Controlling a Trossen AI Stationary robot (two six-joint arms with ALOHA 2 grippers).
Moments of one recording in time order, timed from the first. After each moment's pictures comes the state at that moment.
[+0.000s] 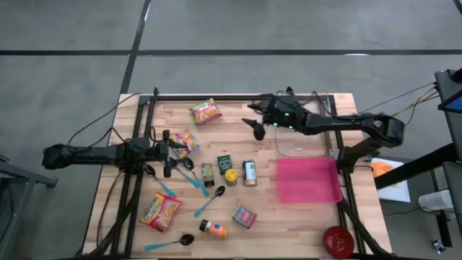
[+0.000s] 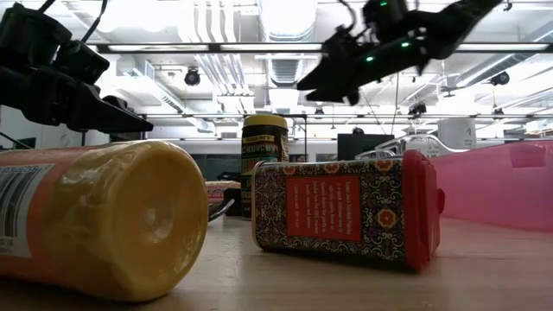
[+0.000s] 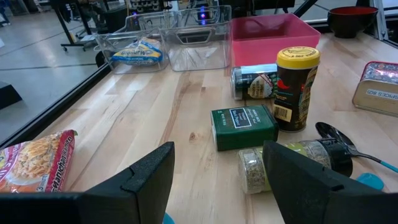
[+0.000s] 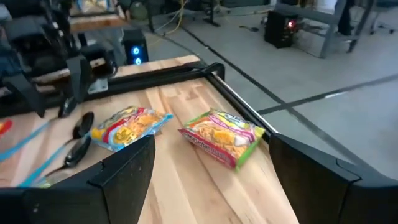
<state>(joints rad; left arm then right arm) 0.08 0.30 0.00 0.02 -0.05 0.10 -0.37 1.47 0.81 0.40 -0.01 0.04</state>
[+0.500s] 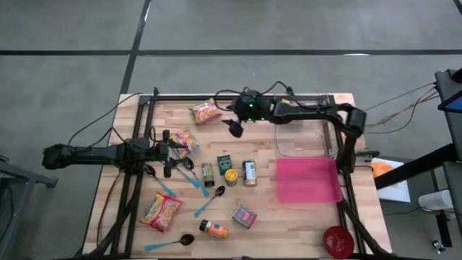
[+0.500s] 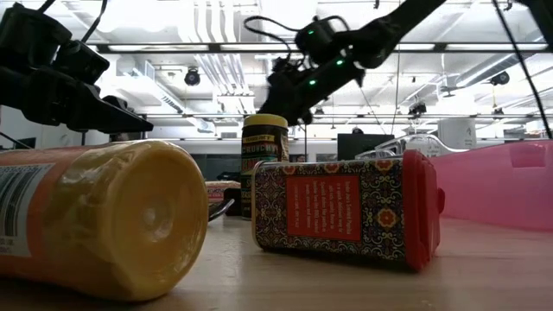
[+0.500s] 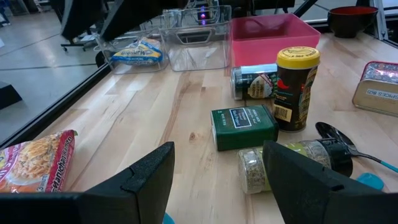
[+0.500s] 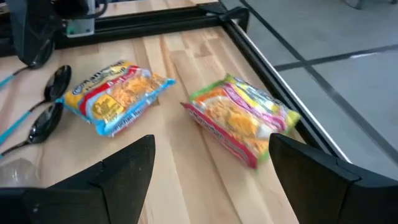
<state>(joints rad) 0.08 0.30 0.00 0.02 -0.05 0.10 -0.37 1.88 1.27 0.10 -0.09 -0.03</state>
